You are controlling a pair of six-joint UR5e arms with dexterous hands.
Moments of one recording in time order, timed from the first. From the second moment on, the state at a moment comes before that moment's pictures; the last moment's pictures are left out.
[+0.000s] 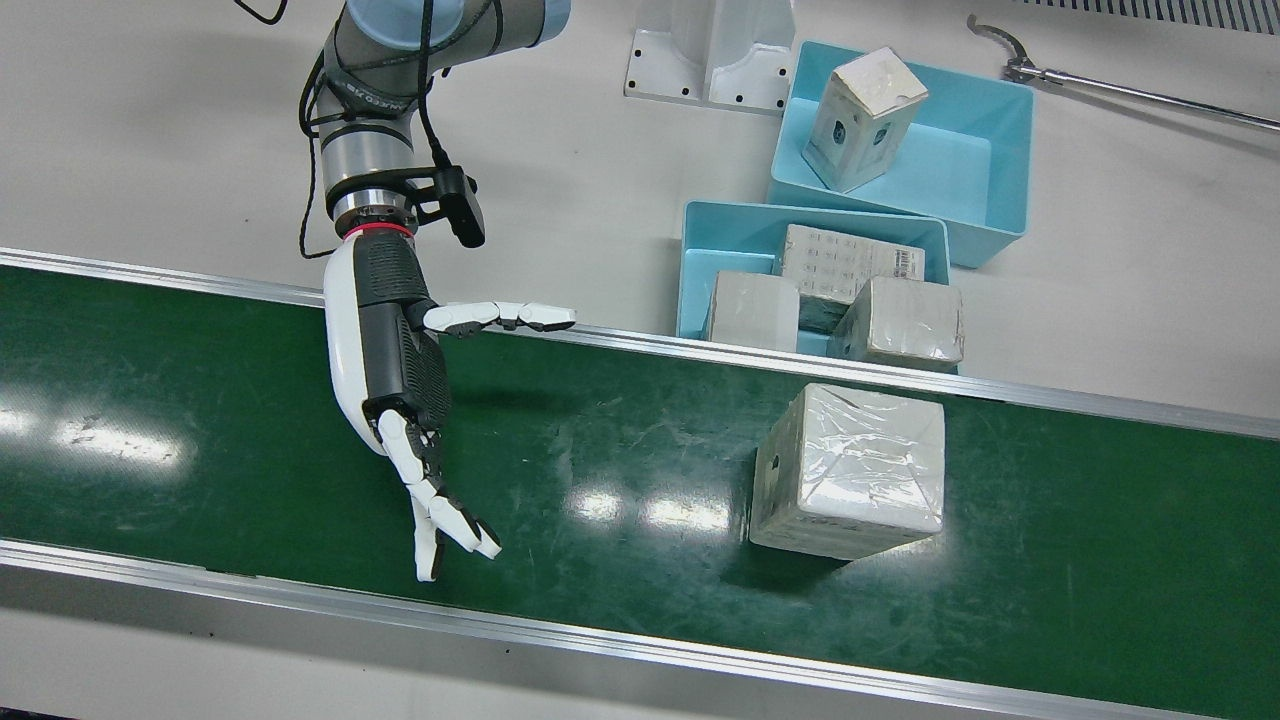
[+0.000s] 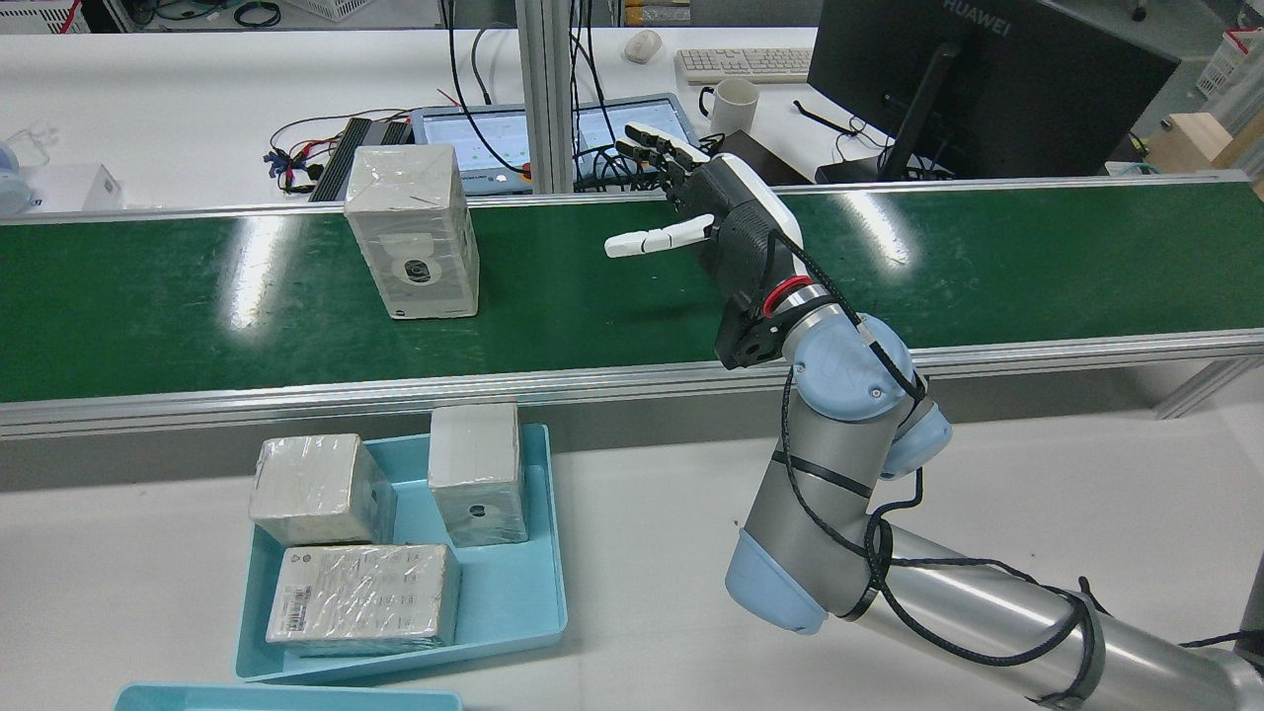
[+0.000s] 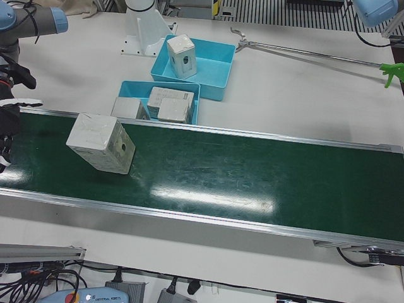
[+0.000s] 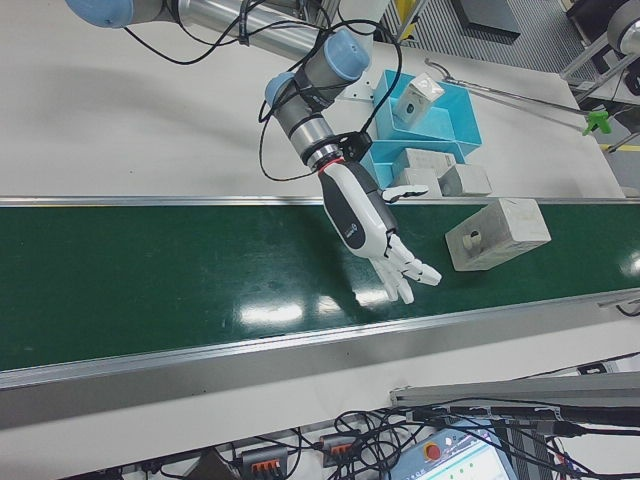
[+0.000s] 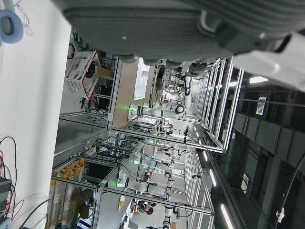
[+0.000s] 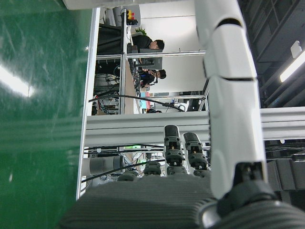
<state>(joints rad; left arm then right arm) -1.80 -1.80 -1.75 0.42 1.92 -0.16 0.69 -0.85 1.67 -3.63 -0.99 -0.15</state>
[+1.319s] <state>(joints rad) -1.80 -1.80 -1.75 0.42 1.92 -0.16 0.65 -0.71 1.50 -3.62 -0.98 -0.17</state>
